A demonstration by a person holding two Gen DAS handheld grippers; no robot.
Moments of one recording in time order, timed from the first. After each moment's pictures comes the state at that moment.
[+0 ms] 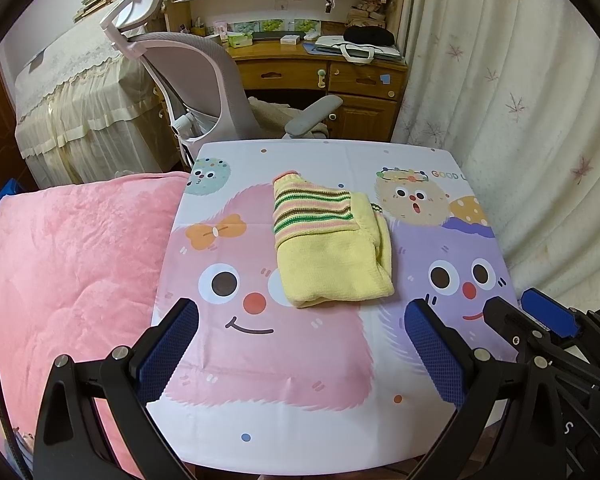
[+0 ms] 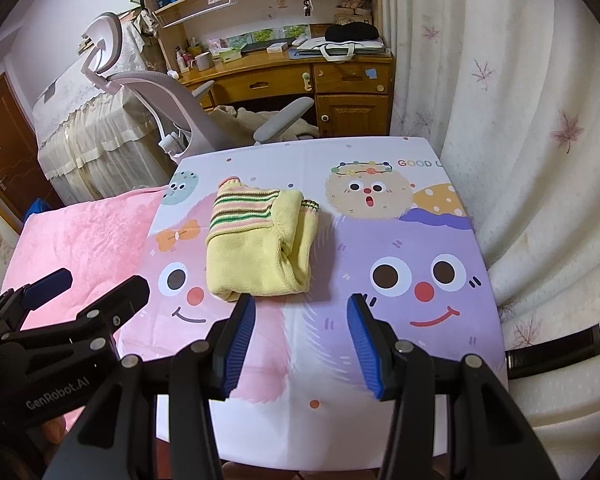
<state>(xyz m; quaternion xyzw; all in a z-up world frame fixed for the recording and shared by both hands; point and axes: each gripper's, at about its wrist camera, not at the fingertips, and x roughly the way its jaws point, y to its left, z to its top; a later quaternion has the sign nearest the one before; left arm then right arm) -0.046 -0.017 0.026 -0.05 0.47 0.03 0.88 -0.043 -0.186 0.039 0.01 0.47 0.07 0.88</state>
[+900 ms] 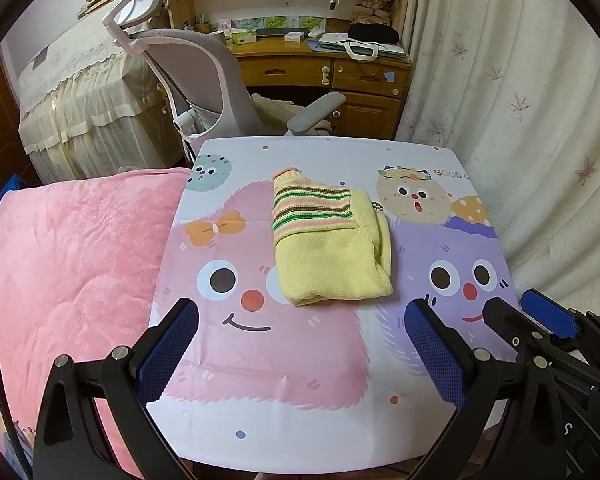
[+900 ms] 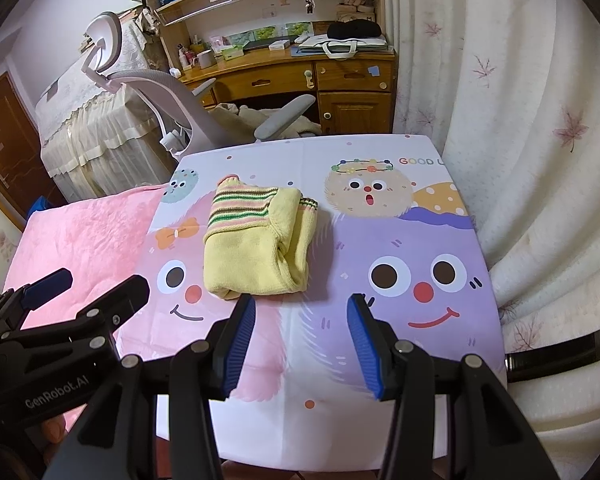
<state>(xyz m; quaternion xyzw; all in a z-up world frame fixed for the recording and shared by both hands) -0.047 -0.021 0.026 -0.05 0.47 0.03 0.88 -0.043 -0.190 0.035 0.00 0.48 0.08 0.88</state>
